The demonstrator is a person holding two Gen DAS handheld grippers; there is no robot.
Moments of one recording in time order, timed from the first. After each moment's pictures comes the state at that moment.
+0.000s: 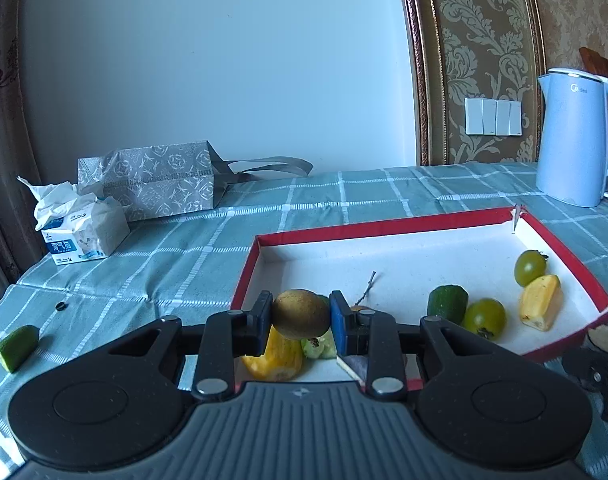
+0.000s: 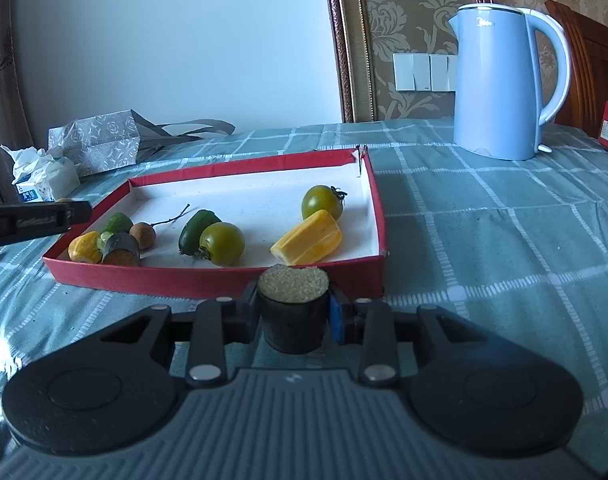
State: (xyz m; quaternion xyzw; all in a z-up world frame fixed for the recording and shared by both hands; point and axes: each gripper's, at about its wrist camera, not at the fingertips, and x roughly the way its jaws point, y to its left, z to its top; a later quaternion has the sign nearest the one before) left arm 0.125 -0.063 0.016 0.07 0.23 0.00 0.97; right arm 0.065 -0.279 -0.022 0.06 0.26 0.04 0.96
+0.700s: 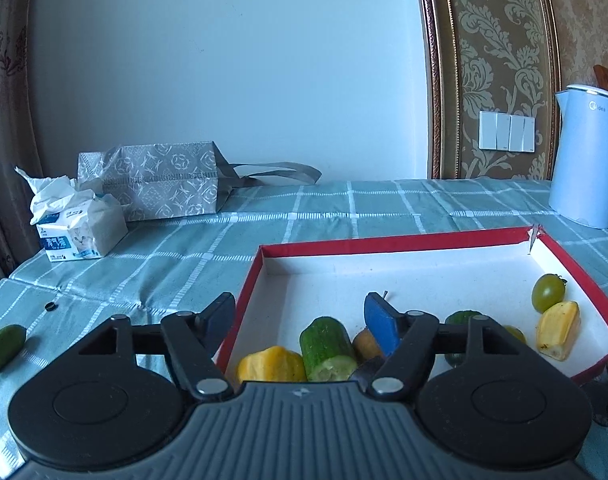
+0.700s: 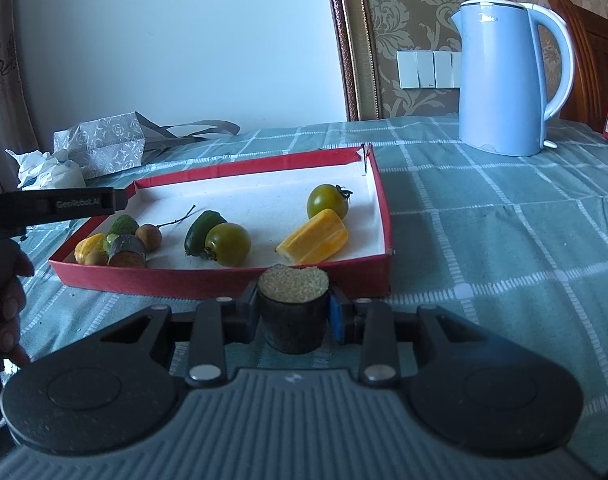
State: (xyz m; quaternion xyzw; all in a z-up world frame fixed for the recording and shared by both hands) left arm 0.138 -0.052 0.013 0.04 0.22 0.00 0.98; right arm 0.066 -0.281 -0.024 0.07 0.26 0.04 0.96
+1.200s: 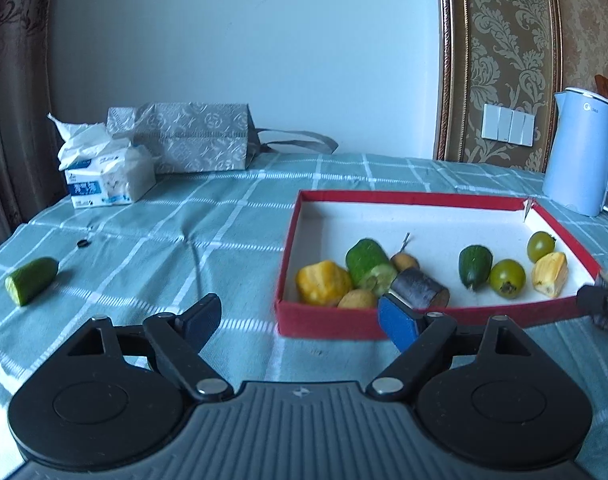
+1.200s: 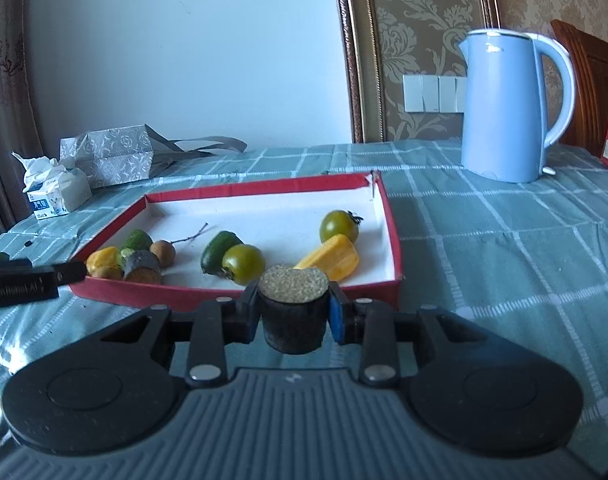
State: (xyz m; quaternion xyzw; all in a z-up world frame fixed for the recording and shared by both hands) left arm 0.086 -0.005 -0.006 0.01 0.25 0.00 0.97; right arm 0.058 -0.265 -0.007 0.05 0.23 0.04 0.97
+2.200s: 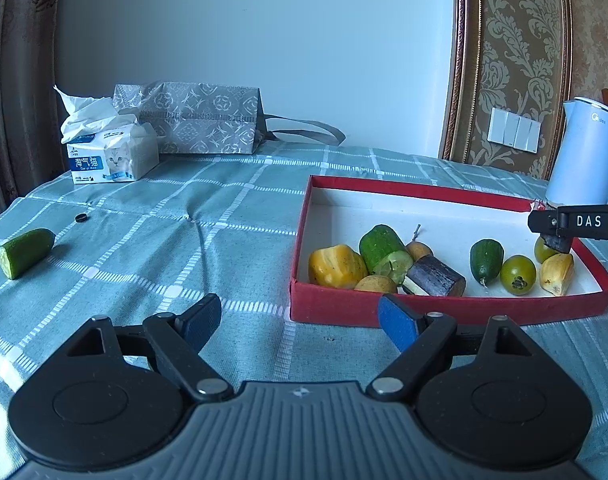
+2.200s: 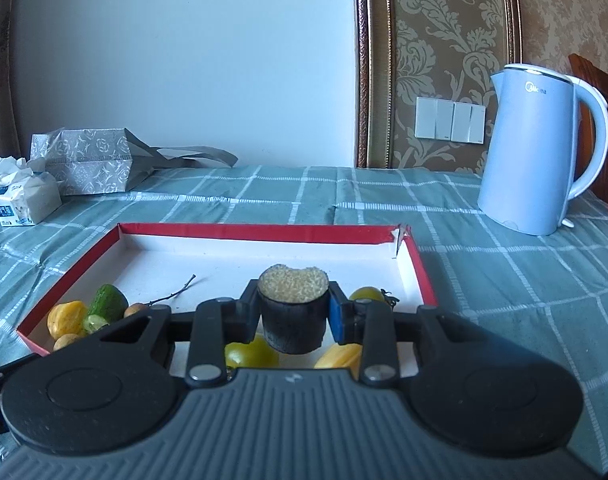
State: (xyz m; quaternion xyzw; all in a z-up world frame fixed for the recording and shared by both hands) left arm 0.088 0.009 -0.018 -0.02 0.25 -0.01 0.97; right arm 0.137 -0.232 0.012 0.01 0.23 0.01 0.97
